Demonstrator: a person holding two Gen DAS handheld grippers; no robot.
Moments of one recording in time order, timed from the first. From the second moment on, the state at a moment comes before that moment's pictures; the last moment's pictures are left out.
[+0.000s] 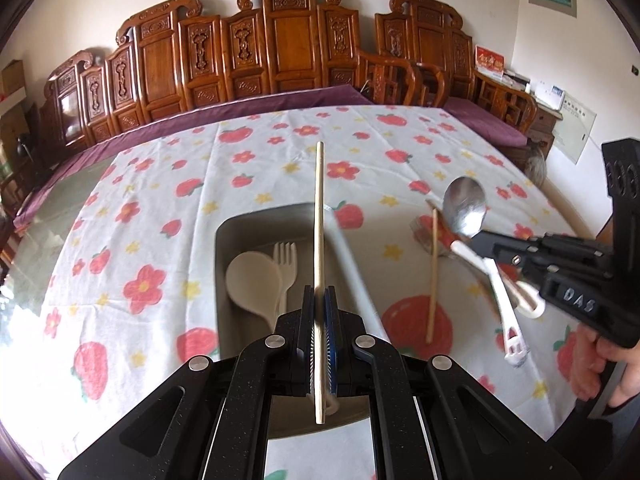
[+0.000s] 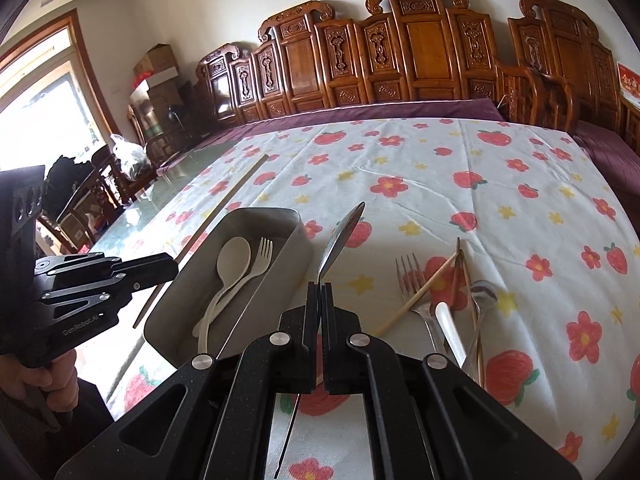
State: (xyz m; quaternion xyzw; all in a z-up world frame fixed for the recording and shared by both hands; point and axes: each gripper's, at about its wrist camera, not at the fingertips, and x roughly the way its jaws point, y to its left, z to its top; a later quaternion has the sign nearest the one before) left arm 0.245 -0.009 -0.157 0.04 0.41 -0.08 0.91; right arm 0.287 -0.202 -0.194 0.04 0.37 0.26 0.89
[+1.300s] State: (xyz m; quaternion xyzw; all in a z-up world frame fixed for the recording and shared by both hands) left arm 0.252 0.038 -0.175 0.01 0.43 -0.06 0.90; right arm 0.282 -0.155 -0.180 0.00 0.37 0.29 0.88
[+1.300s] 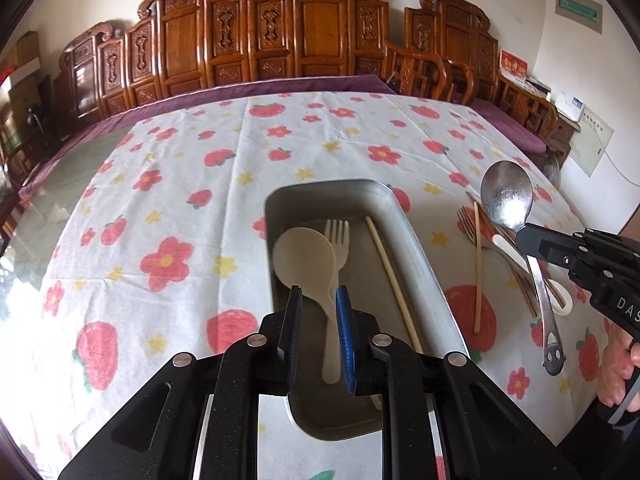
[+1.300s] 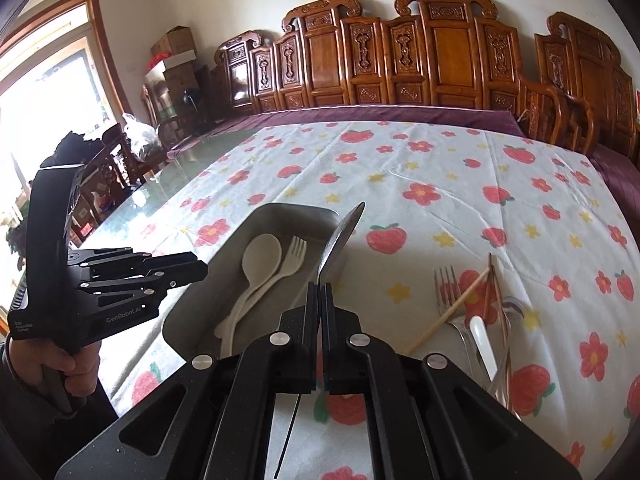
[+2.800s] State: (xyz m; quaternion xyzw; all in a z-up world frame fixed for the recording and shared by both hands) left arm 0.242 0.085 -0.156 -0.02 0.40 -0.03 0.92; right arm 0.316 -0.055 -0.231 -0.03 0.43 0.32 0.84
